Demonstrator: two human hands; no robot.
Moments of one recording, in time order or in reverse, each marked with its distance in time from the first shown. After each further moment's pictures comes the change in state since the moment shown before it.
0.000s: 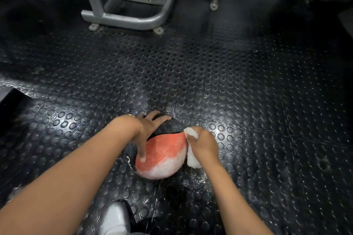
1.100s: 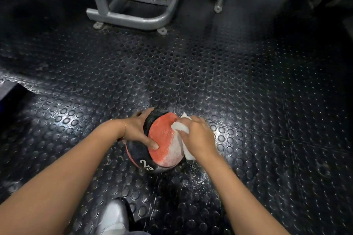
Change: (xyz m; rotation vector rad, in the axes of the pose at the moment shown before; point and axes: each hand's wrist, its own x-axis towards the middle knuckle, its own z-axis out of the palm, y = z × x) left_hand 0.003 -0.031 0.021 -0.594 0.118 -0.029; right_hand -0.004 -0.032 -0.014 -0.368 -0.009 -0.387
